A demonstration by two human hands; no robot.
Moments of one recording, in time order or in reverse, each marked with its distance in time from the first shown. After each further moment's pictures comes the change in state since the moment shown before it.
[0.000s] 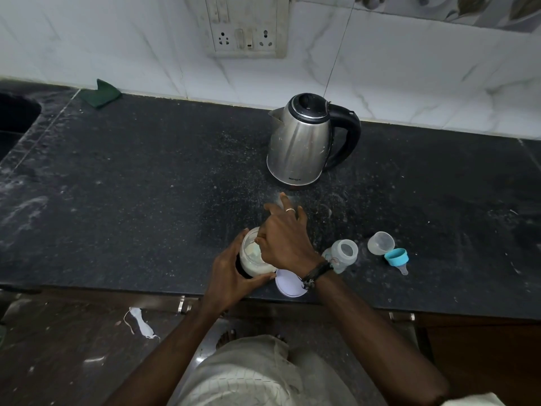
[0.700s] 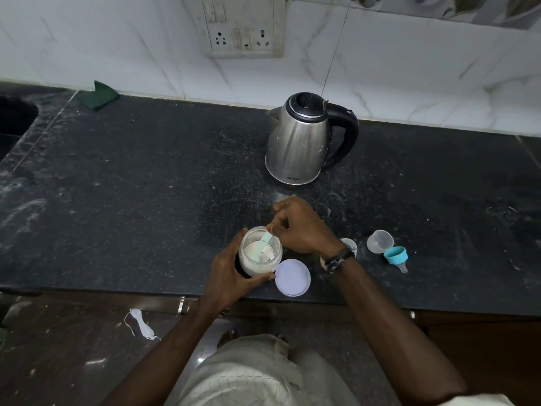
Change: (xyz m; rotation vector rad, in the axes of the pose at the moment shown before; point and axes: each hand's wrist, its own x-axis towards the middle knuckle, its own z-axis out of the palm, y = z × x) left_hand 0.001 0.006 -0.002 0.032 -0.024 0.011; right_hand 0.007 0.039 -0.021 0.457 -0.038 -0.008
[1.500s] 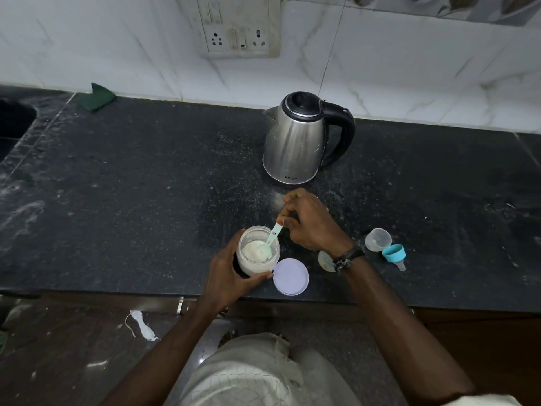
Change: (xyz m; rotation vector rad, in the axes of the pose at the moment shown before) left_hand 0.000 0.001 0.002 0.034 -0.021 0.013; right_hand -0.007 0.008 -0.013 -0.084 0.133 0.011
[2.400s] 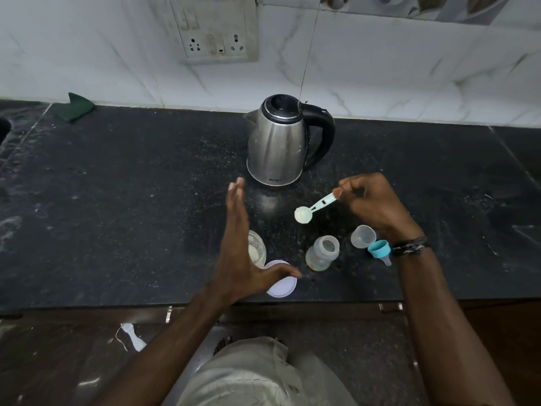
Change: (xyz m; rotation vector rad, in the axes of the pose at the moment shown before) left_hand 0.029 0.096 0.013 0.073 0.066 0.437; right_hand -0.037 0.054 -0.095 0.314 0.235 0.265
